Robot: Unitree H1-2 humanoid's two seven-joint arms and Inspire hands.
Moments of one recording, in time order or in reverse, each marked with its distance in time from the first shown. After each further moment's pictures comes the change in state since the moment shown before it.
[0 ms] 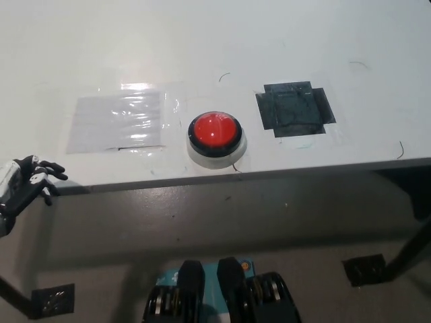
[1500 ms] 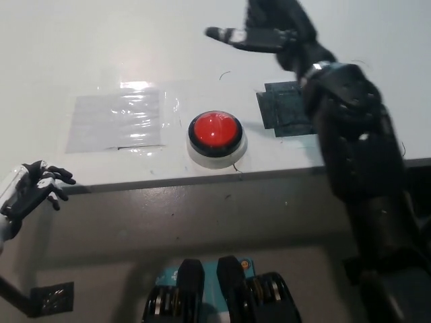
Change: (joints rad) left_arm -0.004 0.000 -0.012 -0.007 -0.015 0.043 -0.040; right_arm -0.770 0.403 0.361 0.635 -0.227 -0.194 0.000
